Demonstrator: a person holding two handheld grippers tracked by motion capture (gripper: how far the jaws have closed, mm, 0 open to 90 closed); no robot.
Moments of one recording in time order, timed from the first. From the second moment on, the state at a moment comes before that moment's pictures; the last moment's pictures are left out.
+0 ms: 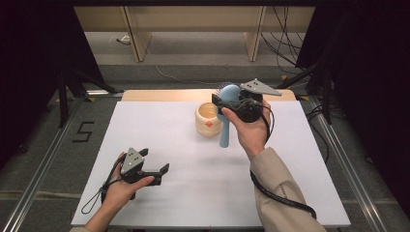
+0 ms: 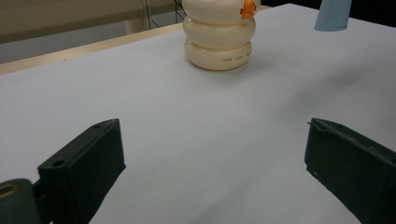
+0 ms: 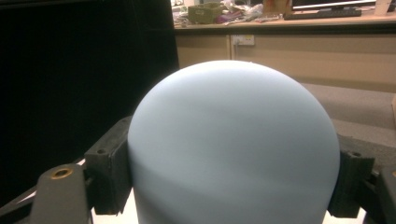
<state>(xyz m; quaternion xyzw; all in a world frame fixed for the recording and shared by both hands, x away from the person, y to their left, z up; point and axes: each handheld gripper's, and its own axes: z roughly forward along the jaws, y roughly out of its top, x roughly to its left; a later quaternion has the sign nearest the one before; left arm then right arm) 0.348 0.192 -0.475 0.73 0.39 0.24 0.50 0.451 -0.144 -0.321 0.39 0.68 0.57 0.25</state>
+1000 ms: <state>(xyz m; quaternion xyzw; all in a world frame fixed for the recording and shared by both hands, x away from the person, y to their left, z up) 0.348 0.193 -0.475 0.73 0.39 0.24 0.50 0.463 -0.136 -0.309 0.38 0.66 0.59 0.26</state>
